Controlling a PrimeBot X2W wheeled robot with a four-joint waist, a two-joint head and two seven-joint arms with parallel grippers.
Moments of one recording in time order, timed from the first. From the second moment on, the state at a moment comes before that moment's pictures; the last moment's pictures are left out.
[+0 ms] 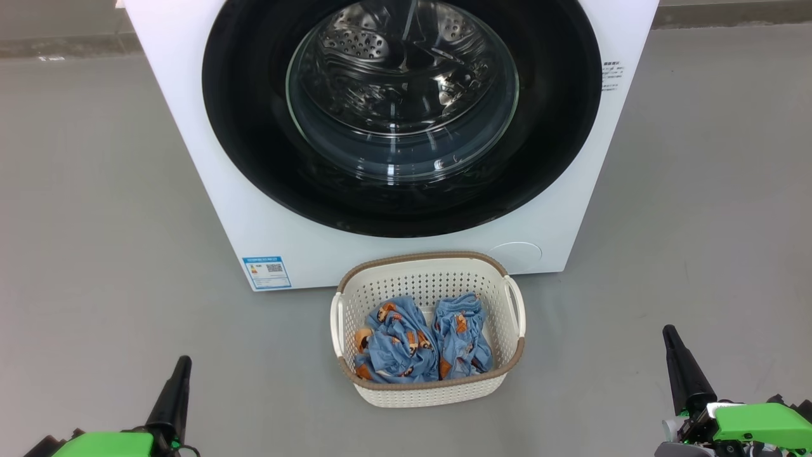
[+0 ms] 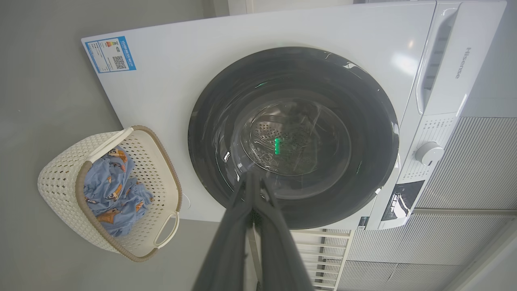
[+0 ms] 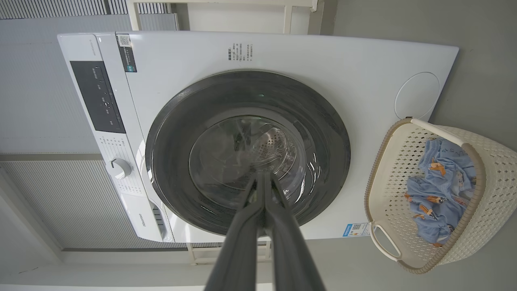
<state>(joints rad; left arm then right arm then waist) -0.07 0.04 0.08 0.26 -1.60 -0.13 0.11 -0.07 -0.04 -0.14 0.27 1.60 0.13 0.11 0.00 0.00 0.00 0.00</state>
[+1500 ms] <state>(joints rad) -0.07 0.04 0.08 0.26 -1.60 -0.13 0.11 -0.07 -0.04 -0.14 0.27 1.60 0.13 0.11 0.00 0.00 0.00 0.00</state>
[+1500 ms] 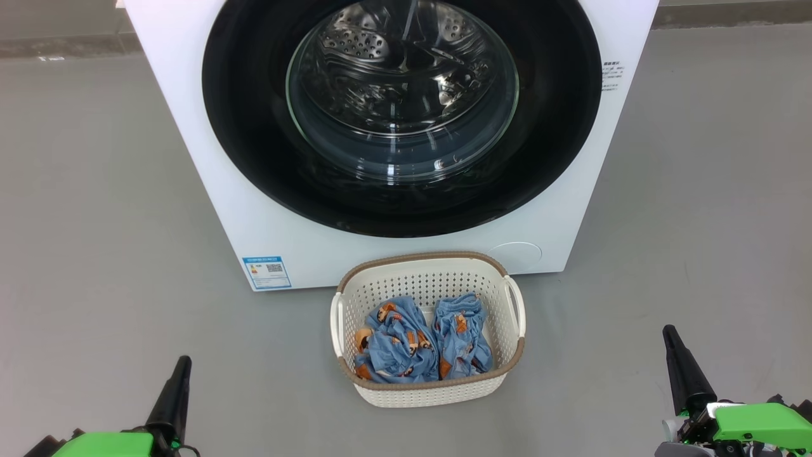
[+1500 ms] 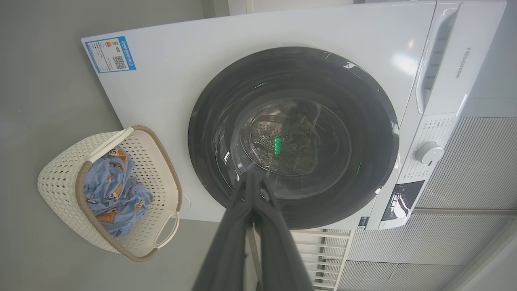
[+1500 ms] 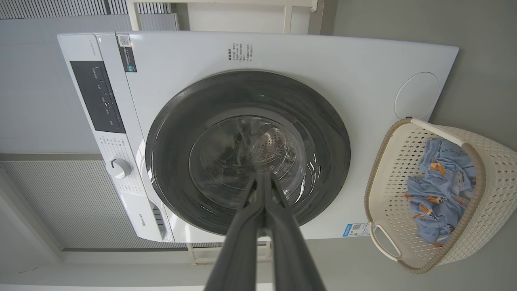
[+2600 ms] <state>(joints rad) -0.03 0.02 0.07 0.31 -1.60 -0.13 0.11 -0.04 -0.03 -0.14 0.32 1.60 0.13 0.10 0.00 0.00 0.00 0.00</state>
